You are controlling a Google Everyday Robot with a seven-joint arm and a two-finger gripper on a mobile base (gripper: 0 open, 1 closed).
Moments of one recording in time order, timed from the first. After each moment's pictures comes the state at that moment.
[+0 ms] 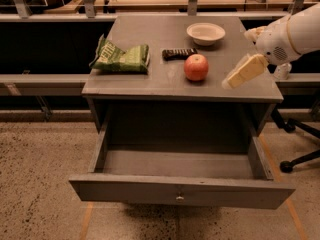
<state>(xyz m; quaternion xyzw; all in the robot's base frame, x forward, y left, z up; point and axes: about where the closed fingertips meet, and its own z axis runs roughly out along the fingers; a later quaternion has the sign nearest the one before) 0.622 -0.201 0.935 -0.50 0.76 0.09 0.40</state>
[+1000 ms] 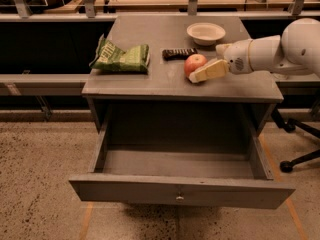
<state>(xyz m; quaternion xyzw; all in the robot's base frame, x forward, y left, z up) 0.705 -0.145 0.880 -0.40 0.75 0.24 0.48</state>
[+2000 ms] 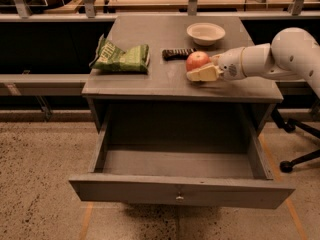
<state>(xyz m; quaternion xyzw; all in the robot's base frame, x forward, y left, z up) 0.716 -0.132 0.848 -0.39 0.75 0.26 0.46</state>
